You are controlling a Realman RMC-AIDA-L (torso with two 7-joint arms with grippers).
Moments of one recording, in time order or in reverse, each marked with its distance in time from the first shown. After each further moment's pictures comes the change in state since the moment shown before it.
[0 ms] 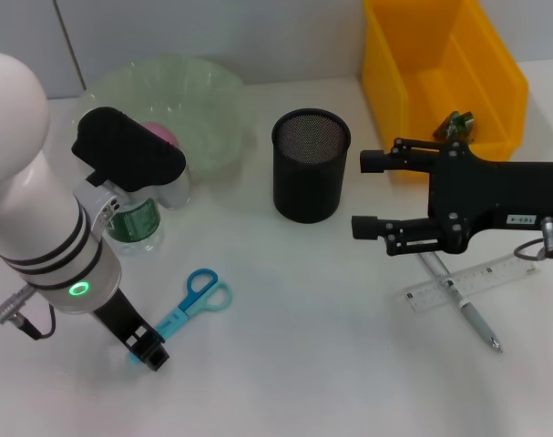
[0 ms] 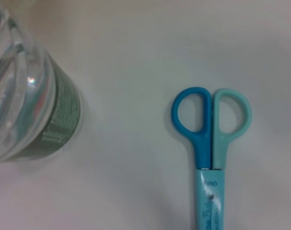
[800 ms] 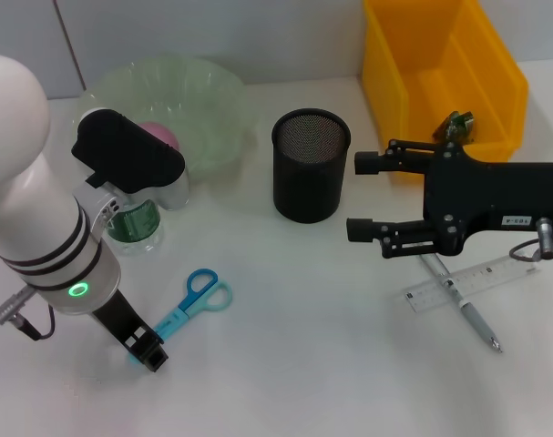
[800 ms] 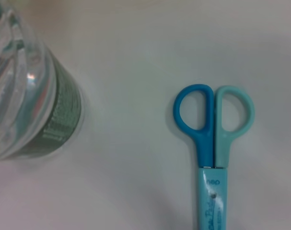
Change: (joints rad) left arm -0.001 0.000 0.000 -0.012 0.000 -0.006 0.005; right arm 0.003 0.001 -0.016 0.001 0.006 0.001 0.000
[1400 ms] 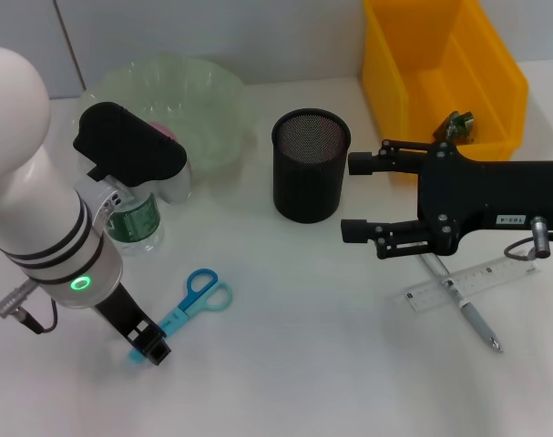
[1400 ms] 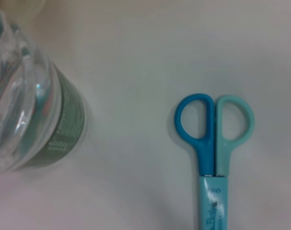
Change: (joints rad) left arm -0.010 0.000 -0.009 0.000 0.000 -0.004 0.004; right arm 0.009 0.001 -0.010 0.000 0.000 0.002 0.003
